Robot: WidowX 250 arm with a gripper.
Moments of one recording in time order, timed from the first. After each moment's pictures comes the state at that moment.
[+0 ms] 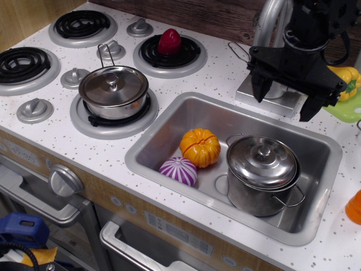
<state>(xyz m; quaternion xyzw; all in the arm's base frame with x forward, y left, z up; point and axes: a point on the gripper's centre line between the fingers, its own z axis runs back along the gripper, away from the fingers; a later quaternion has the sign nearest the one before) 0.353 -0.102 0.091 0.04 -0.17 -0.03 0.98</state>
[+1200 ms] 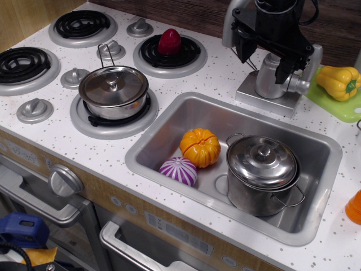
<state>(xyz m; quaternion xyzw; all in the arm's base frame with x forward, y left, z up) 0.387 -0.048 0.105 0.05 -0.21 -0.10 0.97</state>
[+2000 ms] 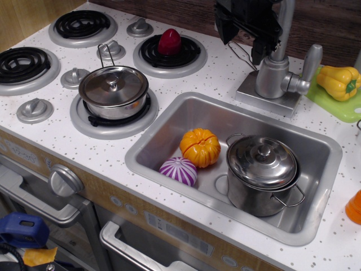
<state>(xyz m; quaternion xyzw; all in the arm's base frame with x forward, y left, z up) 0.411 -0.010 0.110 0.05 -0.22 -0.14 0.96</state>
